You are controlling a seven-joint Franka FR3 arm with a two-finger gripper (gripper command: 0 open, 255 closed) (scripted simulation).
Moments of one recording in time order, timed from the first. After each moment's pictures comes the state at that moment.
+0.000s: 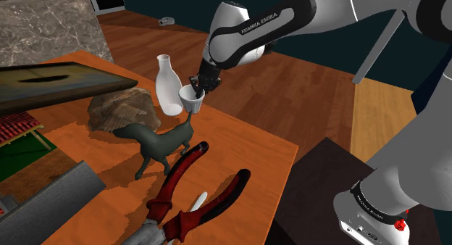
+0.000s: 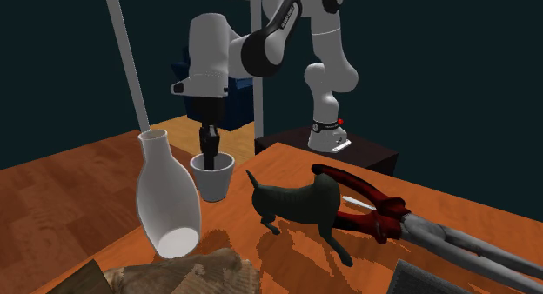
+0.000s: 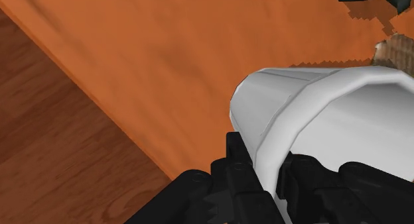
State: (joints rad) arm 0.10 0.29 0.22 -1.95 0.17 2.49 0.33
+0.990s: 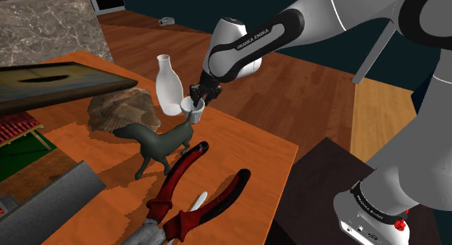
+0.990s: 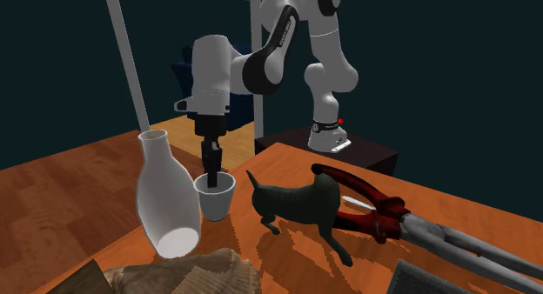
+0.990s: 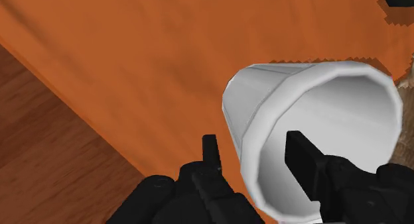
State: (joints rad) arm 0.11 0.35 0.22 -1.98 0.17 2.58 0.32
